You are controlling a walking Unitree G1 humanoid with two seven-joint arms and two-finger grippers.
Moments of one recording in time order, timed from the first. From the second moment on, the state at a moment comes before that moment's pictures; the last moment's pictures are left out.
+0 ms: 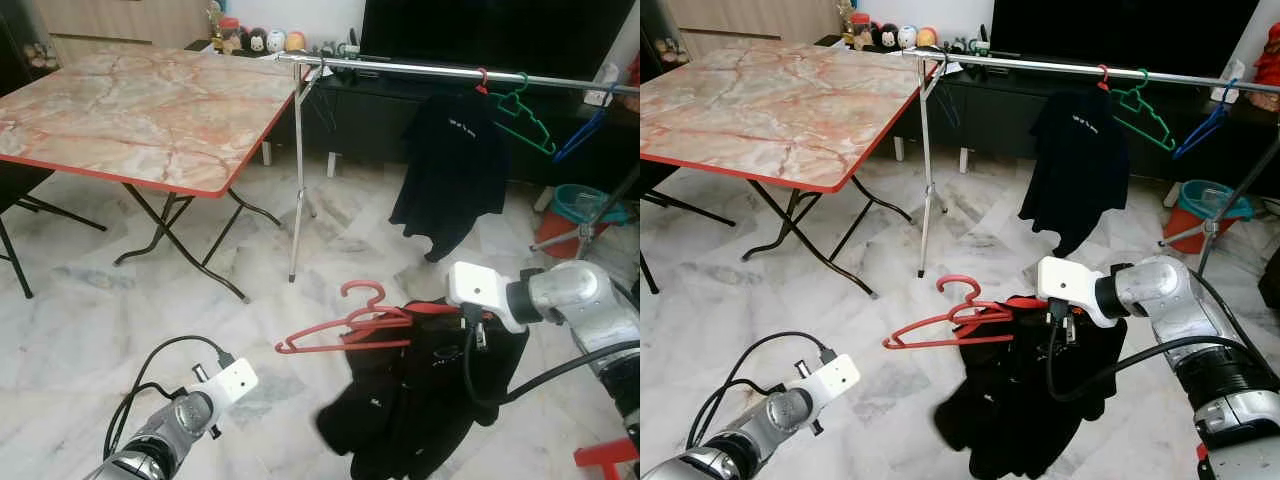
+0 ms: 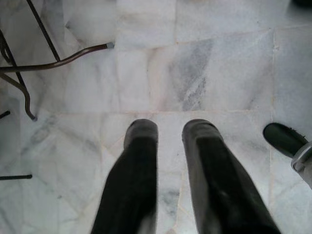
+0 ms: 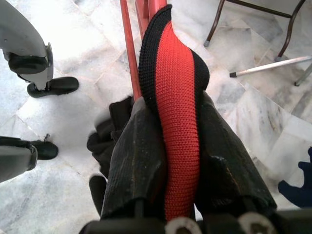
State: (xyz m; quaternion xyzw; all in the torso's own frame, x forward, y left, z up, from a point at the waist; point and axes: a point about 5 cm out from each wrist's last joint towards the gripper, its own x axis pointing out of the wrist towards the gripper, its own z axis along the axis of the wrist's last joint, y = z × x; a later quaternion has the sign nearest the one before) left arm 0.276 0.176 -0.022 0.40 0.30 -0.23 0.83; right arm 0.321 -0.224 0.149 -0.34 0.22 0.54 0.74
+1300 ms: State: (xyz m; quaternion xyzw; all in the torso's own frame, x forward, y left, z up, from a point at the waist) left arm 0.322 0.162 0.080 0.16 0.14 -0.47 0.86; right arm 0.308 -0.189 0.089 -0.29 0.24 0.55 0.74
